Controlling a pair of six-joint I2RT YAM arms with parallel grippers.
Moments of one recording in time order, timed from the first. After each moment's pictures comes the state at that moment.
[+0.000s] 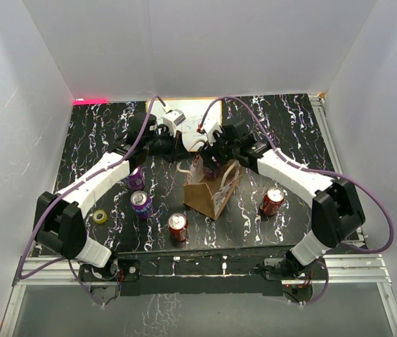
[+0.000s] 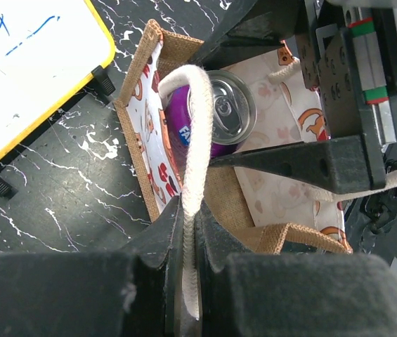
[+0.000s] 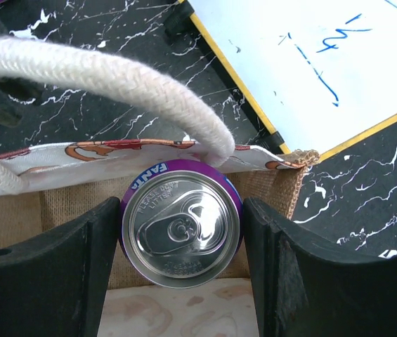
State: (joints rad) left arm -0.47 1.48 1.15 -0.25 0.56 -0.09; right arm 0.58 1.57 1.21 -0.31 -0.23 -0.31
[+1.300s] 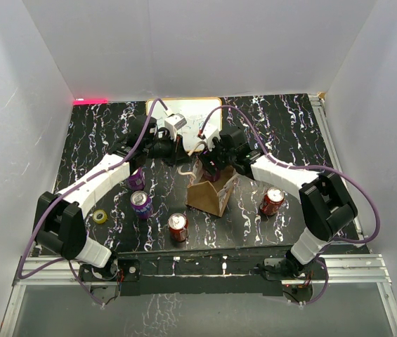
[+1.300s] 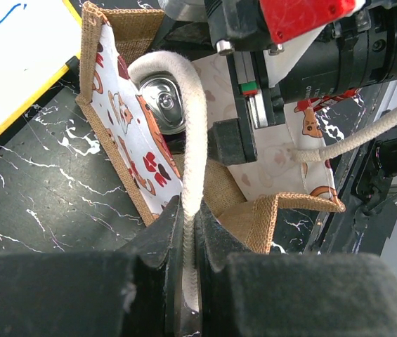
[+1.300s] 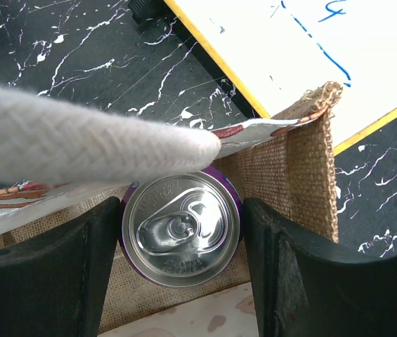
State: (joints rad) left arm -0.47 1.47 1.12 -0.25 0.63 -0.06; right arm 0.58 1.64 1.08 -0.08 -0.16 -0.24
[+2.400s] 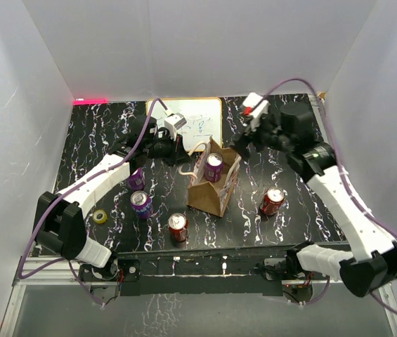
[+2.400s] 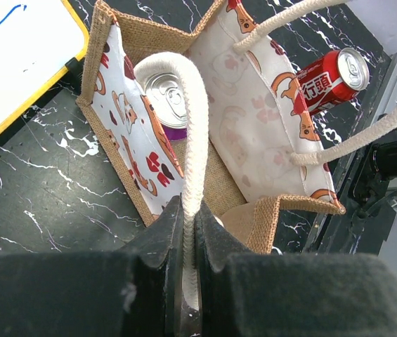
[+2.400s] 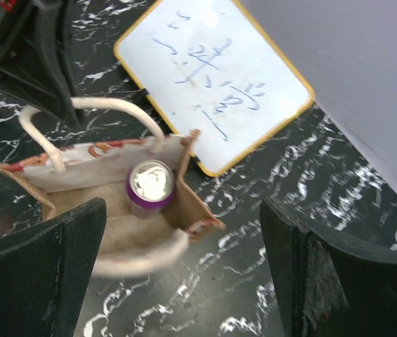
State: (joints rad) left arm -0.47 1.47 1.11 -0.24 0.63 -0.08; right arm 0.44 1.20 1.30 -0.46 -0.37 -0.40
